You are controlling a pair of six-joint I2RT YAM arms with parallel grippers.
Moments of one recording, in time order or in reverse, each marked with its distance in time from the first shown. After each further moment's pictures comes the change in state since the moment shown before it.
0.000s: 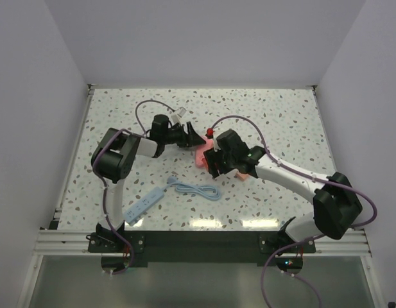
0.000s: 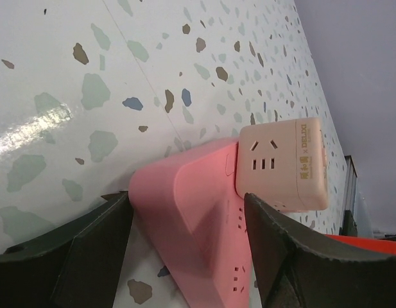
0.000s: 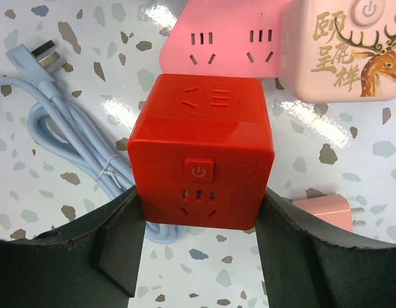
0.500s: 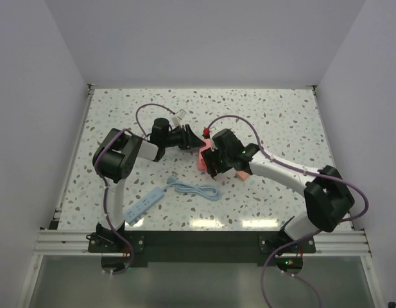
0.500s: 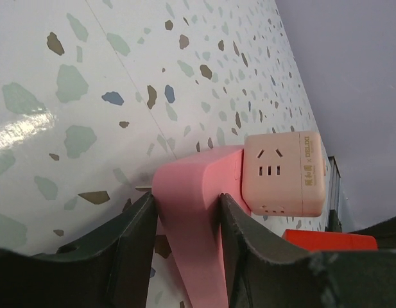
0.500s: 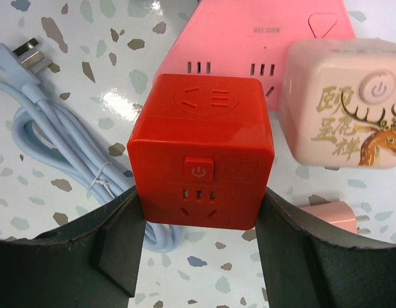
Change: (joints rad) left arm -0.018 0.014 -0.034 0.104 0.014 -0.065; right arm 0.000 0.043 0.021 -0.008 0.007 -0.002
